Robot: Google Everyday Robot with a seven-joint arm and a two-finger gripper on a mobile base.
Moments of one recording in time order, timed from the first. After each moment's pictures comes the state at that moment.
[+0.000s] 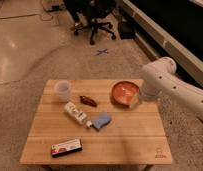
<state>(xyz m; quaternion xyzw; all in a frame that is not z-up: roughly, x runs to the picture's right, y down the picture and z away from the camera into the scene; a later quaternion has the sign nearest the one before) 0.221 0.078 0.732 -0.20 -0.21 -0.71 0.65</state>
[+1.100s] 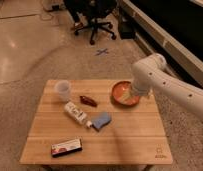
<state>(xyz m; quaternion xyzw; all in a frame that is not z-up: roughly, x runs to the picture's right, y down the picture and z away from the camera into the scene) 0.155 0.033 0.770 -0.15 -0.21 -0.73 0.63</state>
